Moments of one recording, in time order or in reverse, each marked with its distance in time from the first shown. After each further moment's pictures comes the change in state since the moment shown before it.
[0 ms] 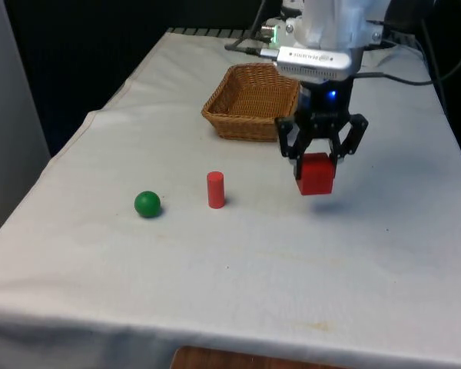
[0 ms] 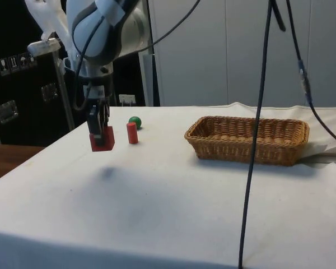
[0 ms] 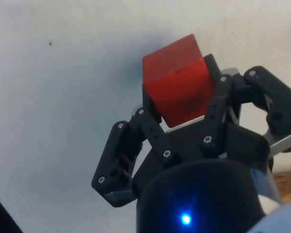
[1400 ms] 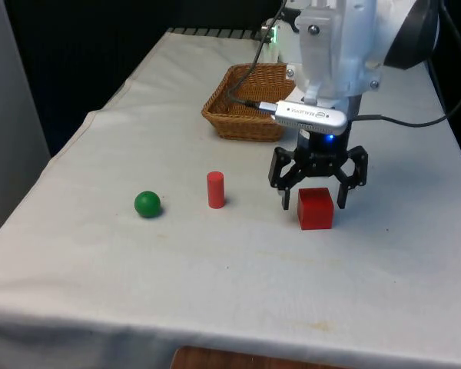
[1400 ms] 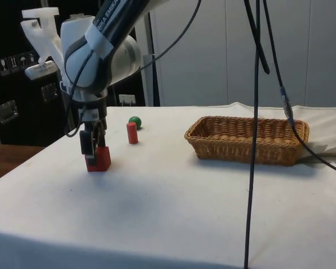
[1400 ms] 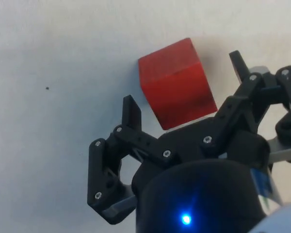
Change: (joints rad) arm -0.024 0.173 0.014 0.134 0.069 0.011 0.006
